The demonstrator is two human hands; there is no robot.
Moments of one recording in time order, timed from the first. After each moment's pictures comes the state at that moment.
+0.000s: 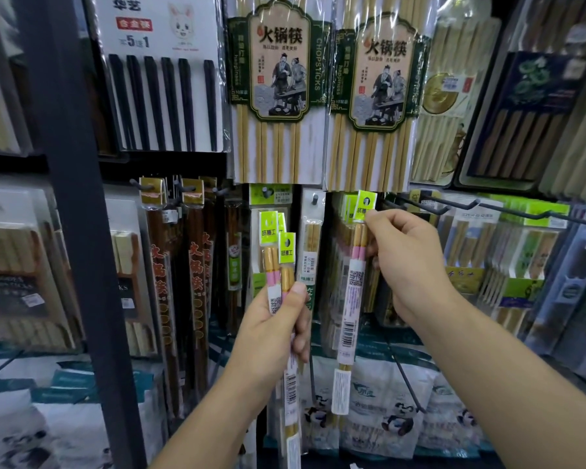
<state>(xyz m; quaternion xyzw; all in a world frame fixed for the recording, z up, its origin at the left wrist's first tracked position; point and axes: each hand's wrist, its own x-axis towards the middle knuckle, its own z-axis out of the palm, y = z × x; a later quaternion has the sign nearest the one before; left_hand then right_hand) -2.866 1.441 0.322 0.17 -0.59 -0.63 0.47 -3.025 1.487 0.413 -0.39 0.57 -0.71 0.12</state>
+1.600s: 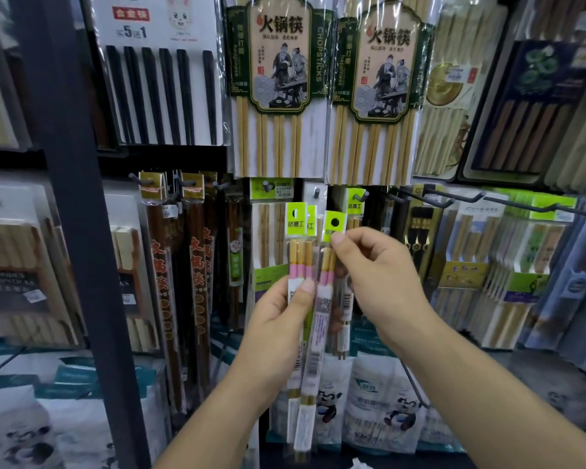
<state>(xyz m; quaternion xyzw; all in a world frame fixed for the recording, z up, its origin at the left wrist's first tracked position) -2.871 1.446 0.322 0.15 -0.60 -0.63 0.47 -2.996 1.495 0.386 -0.49 0.56 -0.66 0.14</state>
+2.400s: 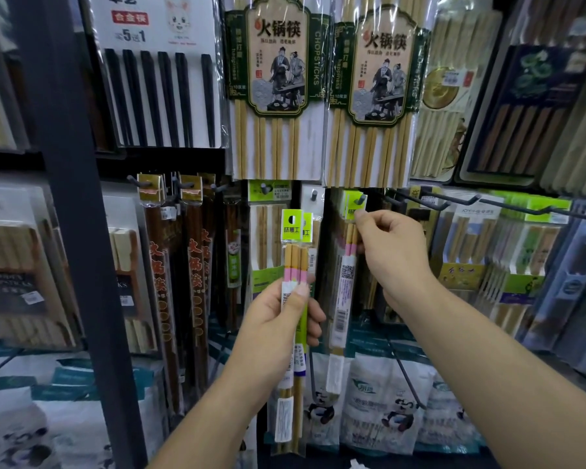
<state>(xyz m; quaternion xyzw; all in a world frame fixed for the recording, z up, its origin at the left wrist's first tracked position) -2.869 1.439 0.319 0.17 -0.61 -0.62 0.46 -3.037 1.462 0.401 -0.40 0.61 -0.68 0.05</state>
